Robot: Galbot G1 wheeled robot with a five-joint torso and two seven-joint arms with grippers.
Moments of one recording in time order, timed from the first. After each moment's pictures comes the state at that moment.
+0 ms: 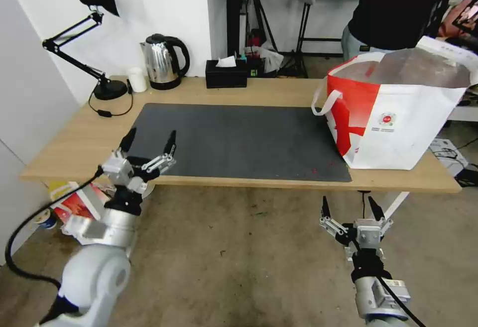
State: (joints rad) left arm 1.46 -1.21 -0.58 -2.20 -0.52 -0.16 0.10; right arm -1.67 0.72 0.09 2.26 0.23 0.13 0.91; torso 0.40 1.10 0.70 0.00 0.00
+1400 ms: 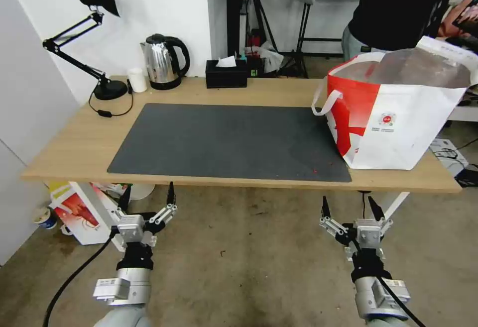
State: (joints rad) left arm 1.78 -1.52 -0.53 -2.16 -0.10 -0.29 -0.05; right arm -1.67 0.72 0.09 2.26 0.23 0.13 0.91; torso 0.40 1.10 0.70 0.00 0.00
